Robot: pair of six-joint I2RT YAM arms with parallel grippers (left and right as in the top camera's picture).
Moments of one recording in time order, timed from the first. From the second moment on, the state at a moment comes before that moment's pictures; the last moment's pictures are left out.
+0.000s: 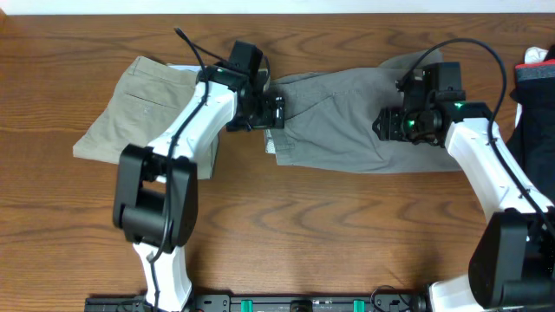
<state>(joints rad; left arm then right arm) -0.32 2.04 1.55 -0.84 0.27 -0.31 0.04 1.66 1.18 -0.67 -0.27 0.11</state>
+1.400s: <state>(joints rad) -0.20 2.09 1.73 -1.17 0.49 -0.19 0.04 1.66 1.18 -0.65 -0.30 0.13</state>
